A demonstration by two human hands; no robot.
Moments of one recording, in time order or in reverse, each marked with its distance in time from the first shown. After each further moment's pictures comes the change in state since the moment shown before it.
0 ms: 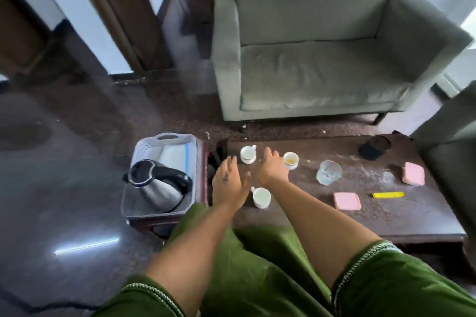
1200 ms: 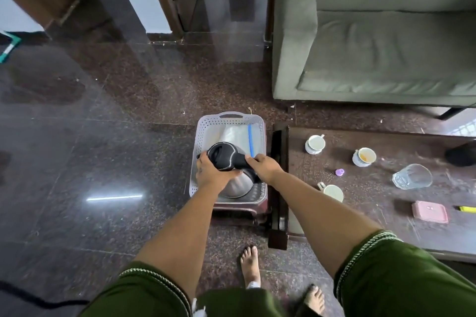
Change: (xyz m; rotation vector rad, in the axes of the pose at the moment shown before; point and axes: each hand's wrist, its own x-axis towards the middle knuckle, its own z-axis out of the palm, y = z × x) left_hand 0.042 -0.302 -0.121 -0.390 0.053 -0.699; right_hand 0.020 -0.227 0.197 0.130 -0.527 -0.086
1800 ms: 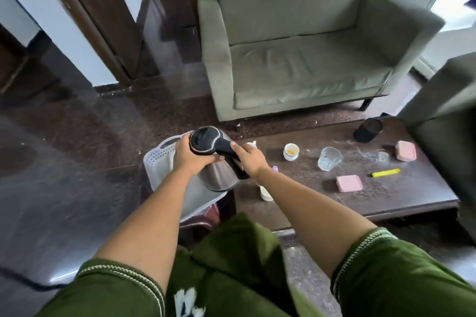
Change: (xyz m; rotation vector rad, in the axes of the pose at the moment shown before) left_hand -0.099 0.144 0.038 -0.058 -0.108 0.459; right_hand -0.115 0.083 -0.115 0.475 0.389 -0.104
